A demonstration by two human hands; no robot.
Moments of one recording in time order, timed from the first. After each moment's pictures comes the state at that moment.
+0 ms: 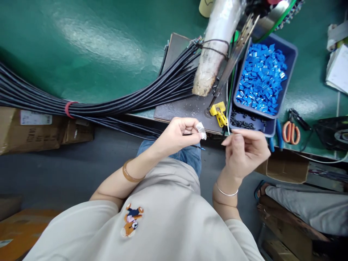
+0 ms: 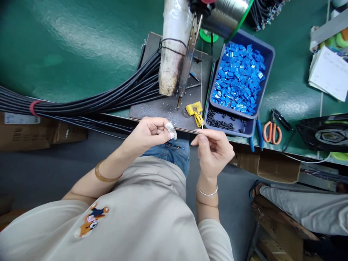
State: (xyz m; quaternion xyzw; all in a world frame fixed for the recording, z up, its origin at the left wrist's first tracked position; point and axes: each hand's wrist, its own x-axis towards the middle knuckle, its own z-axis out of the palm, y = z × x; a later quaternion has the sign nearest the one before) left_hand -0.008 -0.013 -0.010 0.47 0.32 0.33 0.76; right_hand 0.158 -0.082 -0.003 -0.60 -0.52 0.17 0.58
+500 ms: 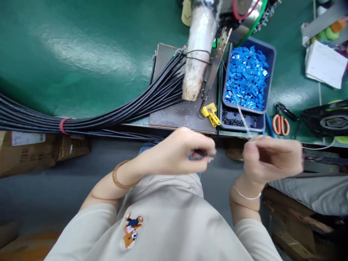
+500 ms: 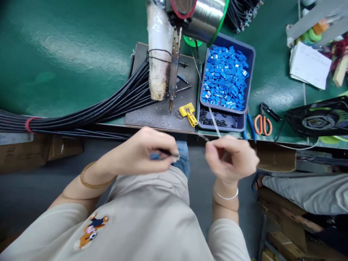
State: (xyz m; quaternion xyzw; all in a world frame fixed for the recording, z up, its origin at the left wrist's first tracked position) left_hand -0.019 -0.012 0.032 0.78 0.15 0.22 0.56; right_hand 0.194 -0.097 0.027 -0.60 -0.65 -0.06 0.47
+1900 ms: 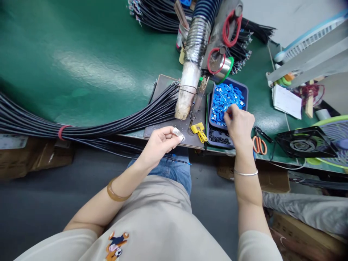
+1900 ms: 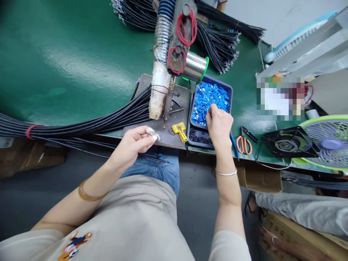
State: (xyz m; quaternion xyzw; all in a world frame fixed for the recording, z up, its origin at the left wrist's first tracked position) left_hand -0.009 -0.003 -0.007 0.38 0.37 0.40 0.75; right_hand 0.265 0.027 0.020 -0.75 -0.64 -0.14 0.07
